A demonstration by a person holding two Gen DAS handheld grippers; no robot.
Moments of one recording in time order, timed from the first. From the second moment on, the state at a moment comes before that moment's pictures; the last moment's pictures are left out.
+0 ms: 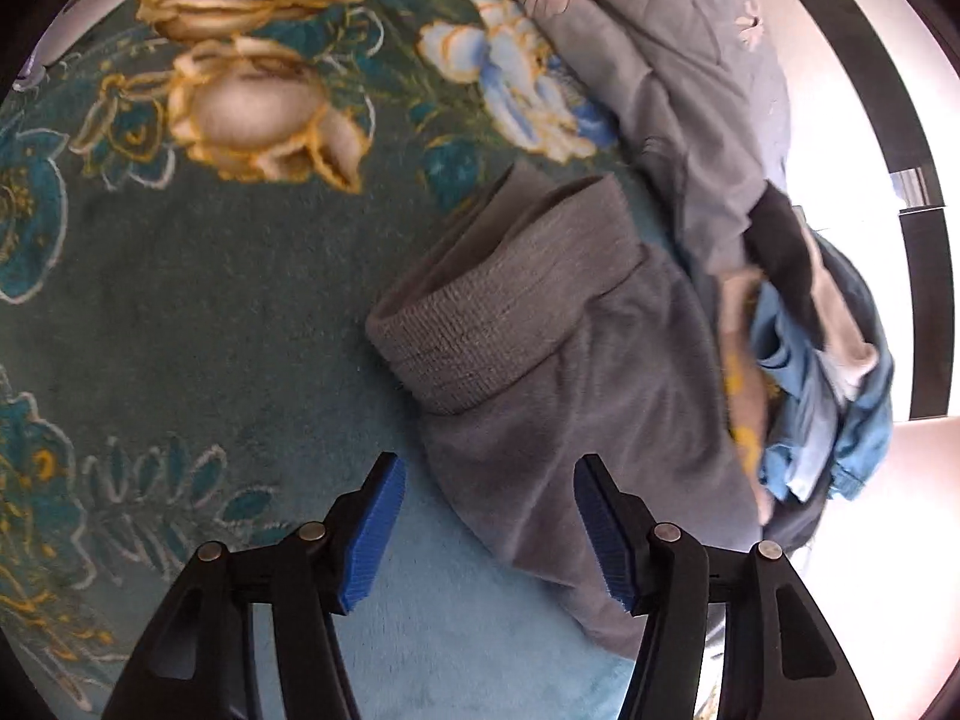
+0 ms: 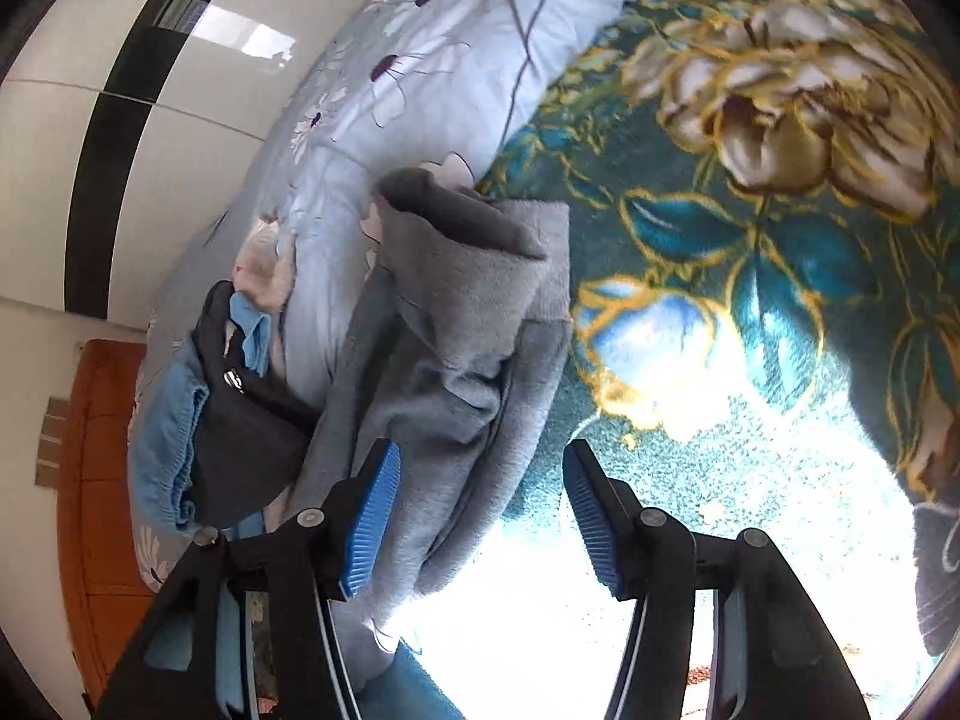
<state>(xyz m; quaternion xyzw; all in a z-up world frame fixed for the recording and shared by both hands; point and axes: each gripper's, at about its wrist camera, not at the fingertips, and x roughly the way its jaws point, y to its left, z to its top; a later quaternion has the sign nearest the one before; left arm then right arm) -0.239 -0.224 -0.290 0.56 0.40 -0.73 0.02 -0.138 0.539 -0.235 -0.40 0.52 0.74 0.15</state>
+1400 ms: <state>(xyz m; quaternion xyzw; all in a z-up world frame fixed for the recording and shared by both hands) -0.222 -0.259 -0.202 0.48 0.34 -0.81 -0.03 -0.058 0.519 -0.170 -0.33 0.50 0.79 0.14</state>
